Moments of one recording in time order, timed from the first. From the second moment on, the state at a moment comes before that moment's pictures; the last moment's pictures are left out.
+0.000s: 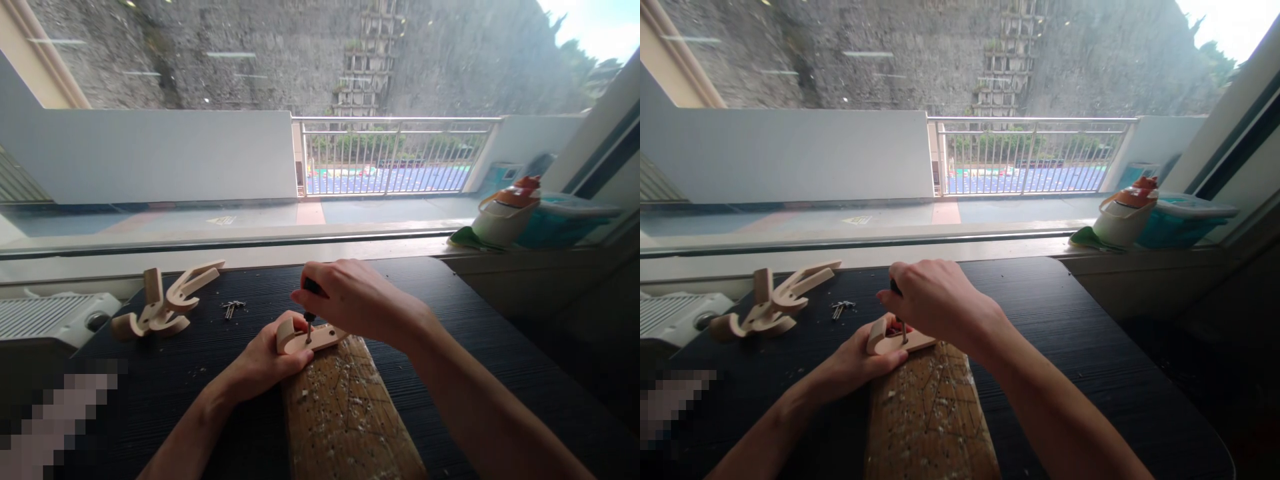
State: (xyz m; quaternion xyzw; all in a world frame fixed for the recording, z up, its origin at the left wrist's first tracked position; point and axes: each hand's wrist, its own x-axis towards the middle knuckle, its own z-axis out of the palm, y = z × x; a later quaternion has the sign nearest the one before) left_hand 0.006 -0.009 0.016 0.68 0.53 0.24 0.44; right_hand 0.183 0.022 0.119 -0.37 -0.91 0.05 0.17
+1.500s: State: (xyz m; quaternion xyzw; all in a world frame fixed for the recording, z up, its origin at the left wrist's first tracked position) left_hand 0.006 -0.009 0.016 0.68 0.53 0.25 0.45; right_hand 0.168 0.024 0.107 -0.38 -0.91 0.04 0.17
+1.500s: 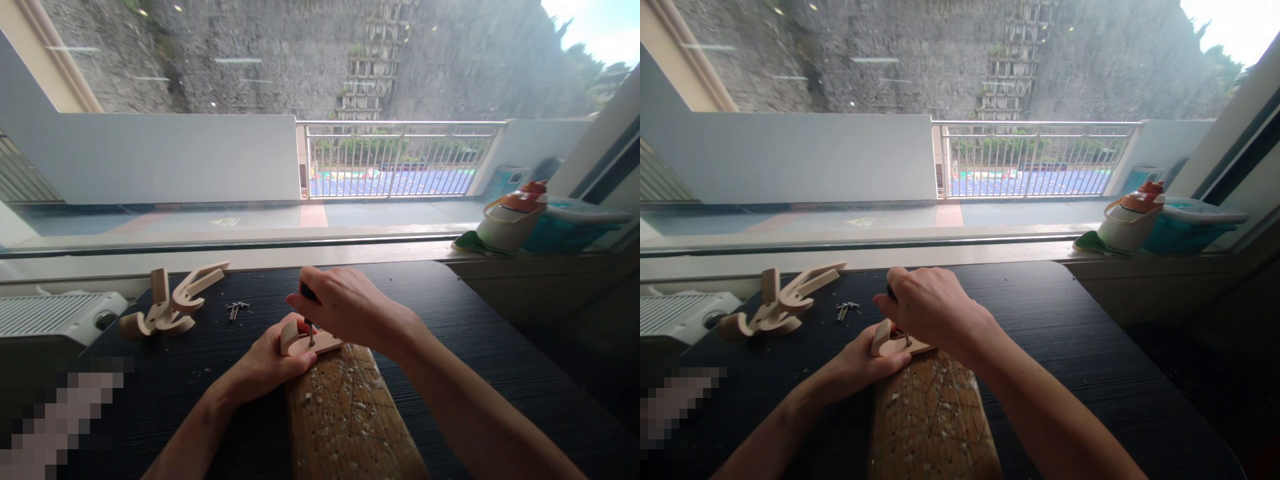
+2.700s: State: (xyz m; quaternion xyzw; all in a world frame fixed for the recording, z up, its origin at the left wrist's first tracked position) left_hand 0.005 -0.009 0.017 0.68 0.54 0.25 0.43; right_hand 0.185 0.019 0.119 -0.32 -0.92 0.09 0.18
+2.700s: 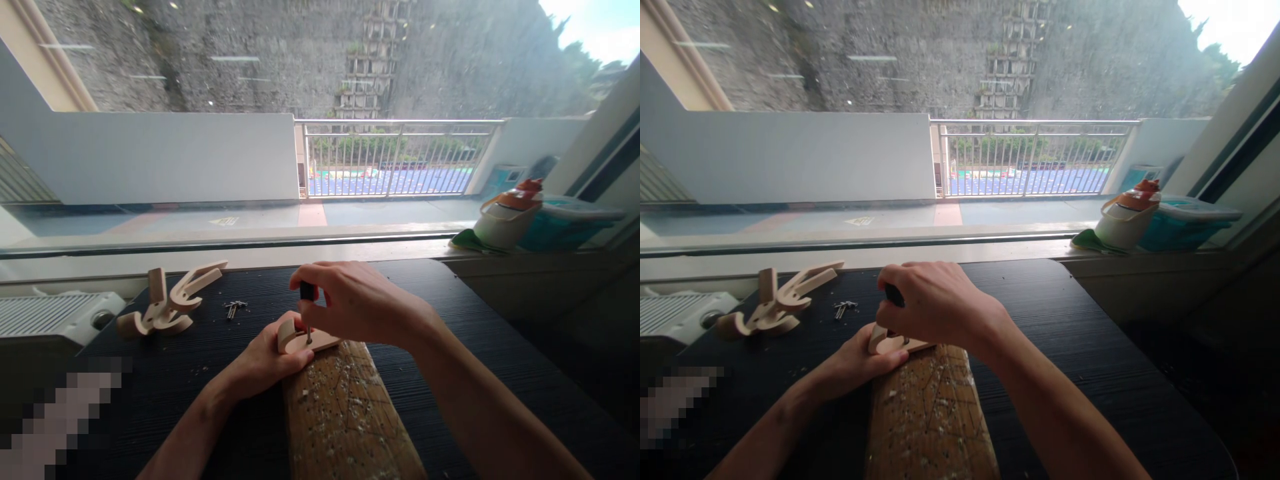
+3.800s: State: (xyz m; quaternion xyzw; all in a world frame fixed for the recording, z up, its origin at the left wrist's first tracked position) left_hand 0.005 -0.008 0.016 0.68 0.52 0.24 0.45; right_hand 0.189 0.025 0.120 -0.30 -0.93 0.10 0.20
